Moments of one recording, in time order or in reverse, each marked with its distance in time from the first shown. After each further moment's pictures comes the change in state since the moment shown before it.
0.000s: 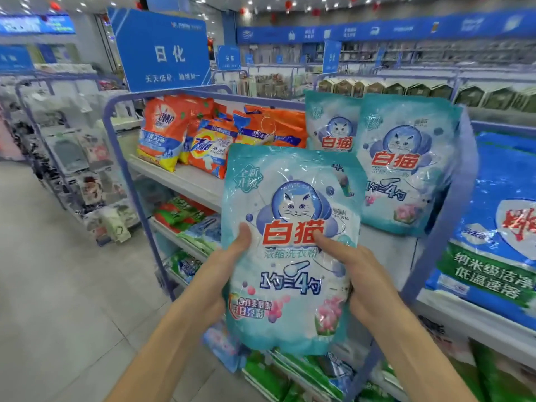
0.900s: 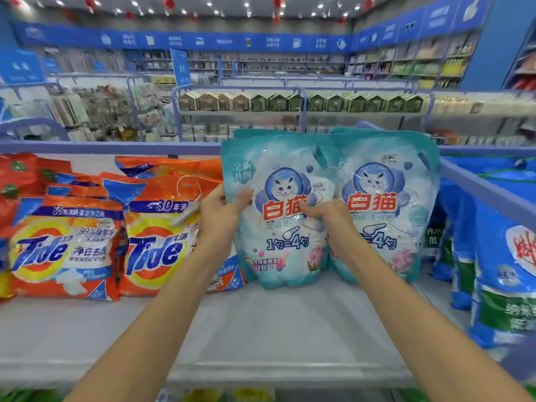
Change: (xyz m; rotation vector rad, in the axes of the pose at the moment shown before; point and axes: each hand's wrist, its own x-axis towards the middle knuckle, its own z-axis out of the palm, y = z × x) left_hand 0.386 0.117 0.072 0.164 -0.325 0.382; right_hand 0.298 -0.076 -0.029 -0.213 0.742 -0.304
